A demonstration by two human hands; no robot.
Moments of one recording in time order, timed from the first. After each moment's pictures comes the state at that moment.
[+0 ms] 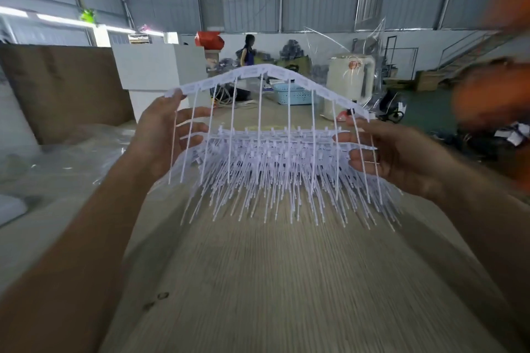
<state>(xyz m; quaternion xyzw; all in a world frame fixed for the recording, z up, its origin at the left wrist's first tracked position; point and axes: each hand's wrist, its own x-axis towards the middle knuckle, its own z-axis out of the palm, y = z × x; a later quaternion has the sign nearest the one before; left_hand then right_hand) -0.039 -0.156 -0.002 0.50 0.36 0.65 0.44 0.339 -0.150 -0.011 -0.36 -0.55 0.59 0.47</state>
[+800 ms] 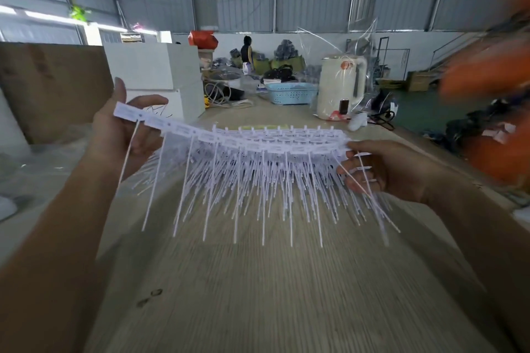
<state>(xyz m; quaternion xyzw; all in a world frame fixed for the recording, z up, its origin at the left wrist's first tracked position) -0.085 -0.161 -0.005 0.51 0.28 0.64 0.50 0.351 -0.147 -0.027 -0.45 -0.55 0.59 0.39</state>
